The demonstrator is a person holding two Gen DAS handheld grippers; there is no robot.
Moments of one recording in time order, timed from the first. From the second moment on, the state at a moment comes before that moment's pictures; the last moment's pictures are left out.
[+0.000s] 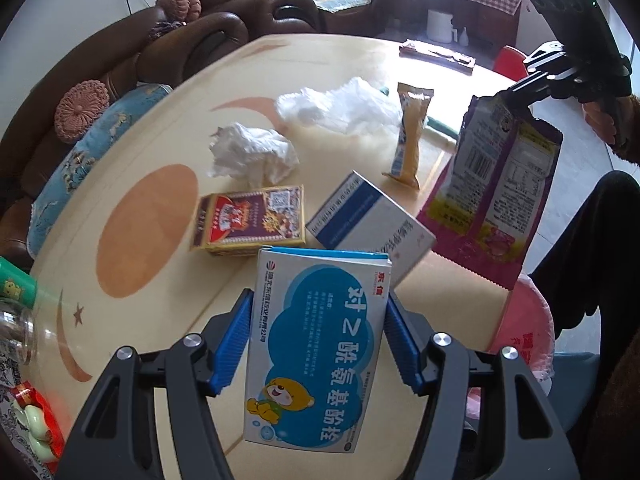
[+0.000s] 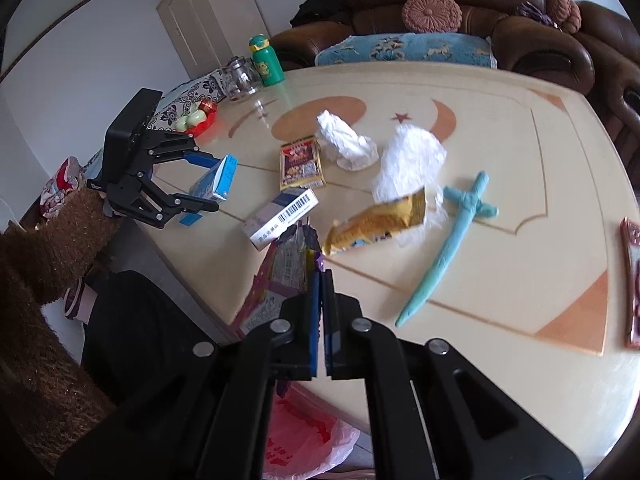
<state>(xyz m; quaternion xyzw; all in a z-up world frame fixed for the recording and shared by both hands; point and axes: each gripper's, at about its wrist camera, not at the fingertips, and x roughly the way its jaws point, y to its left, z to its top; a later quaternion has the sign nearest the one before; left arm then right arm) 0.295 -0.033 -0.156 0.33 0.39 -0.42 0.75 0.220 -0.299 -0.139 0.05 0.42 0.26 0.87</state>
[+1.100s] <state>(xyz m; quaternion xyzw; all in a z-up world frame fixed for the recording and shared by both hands) 0.201 -0.045 -0.081 0.34 0.32 -0.49 0.74 0.173 -0.252 -0.053 -0.03 0.38 0.27 0.88</state>
